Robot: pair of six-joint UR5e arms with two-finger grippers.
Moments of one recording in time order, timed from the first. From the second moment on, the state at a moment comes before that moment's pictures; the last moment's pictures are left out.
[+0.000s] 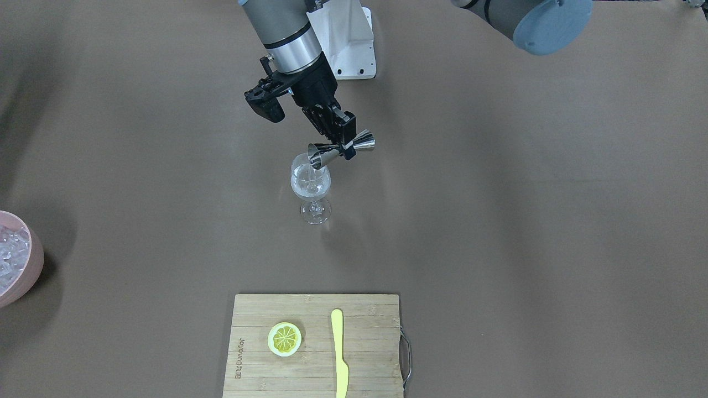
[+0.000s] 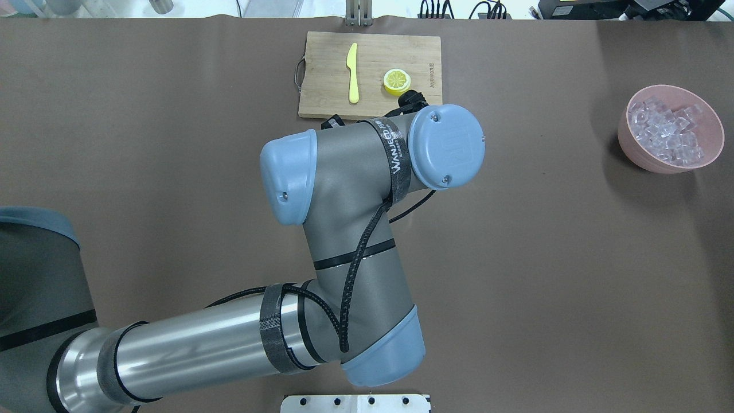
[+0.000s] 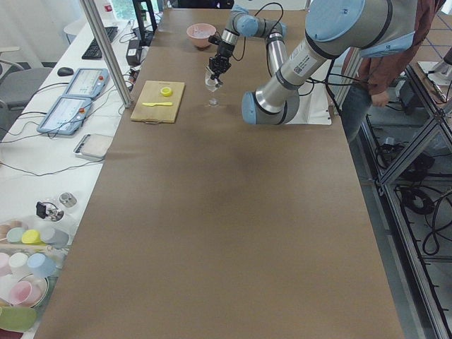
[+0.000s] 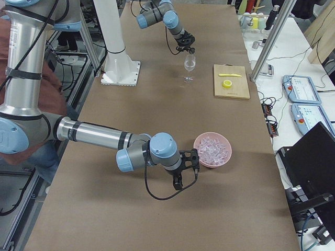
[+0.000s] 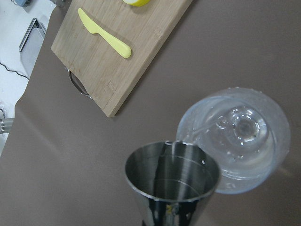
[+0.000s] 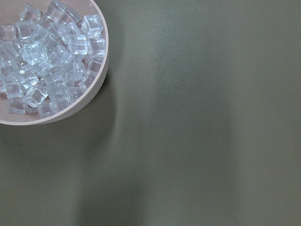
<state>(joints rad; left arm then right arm) -0.43 -2.69 -1.58 -0.94 -1.35 -0.36 1.59 -1.78 1.62 -1.08 2.36 0.12</state>
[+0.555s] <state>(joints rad) -0.42 -2.69 -1.58 -0.92 -1.33 -0.36 1.59 -1.78 1.62 -1.08 2.36 0.12</state>
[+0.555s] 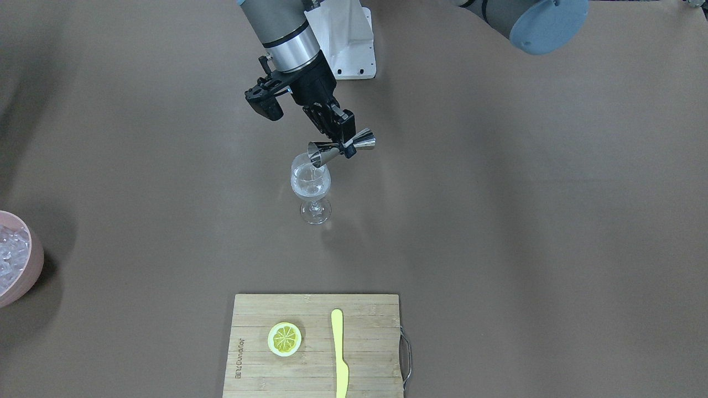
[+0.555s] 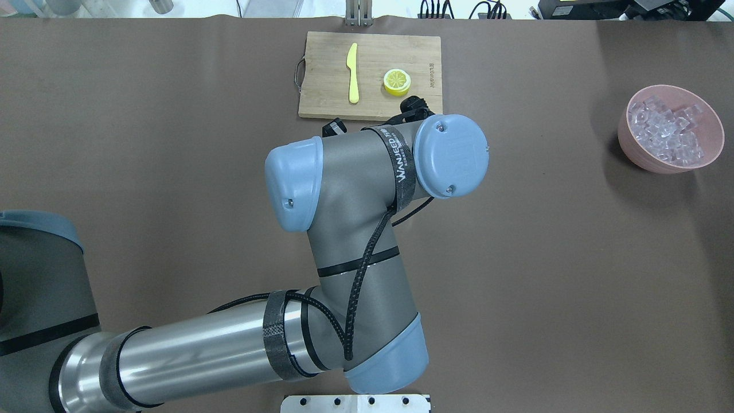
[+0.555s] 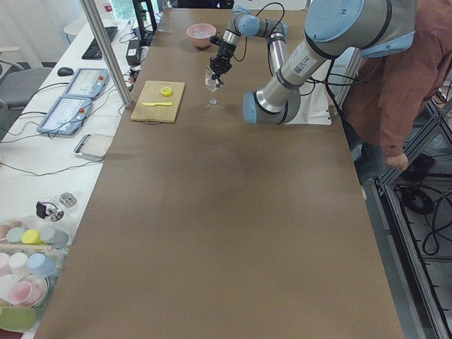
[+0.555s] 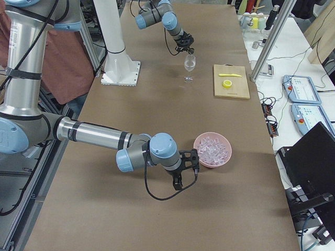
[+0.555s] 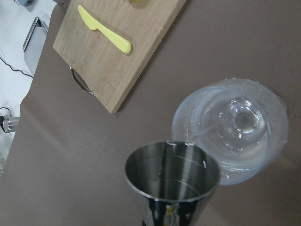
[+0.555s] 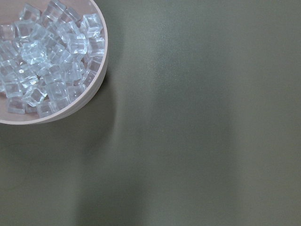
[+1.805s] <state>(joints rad) -0.41 -2.65 -1.66 -0.98 -1.32 -0.36 1.59 -1.78 1.62 -1.08 2.36 0.12</state>
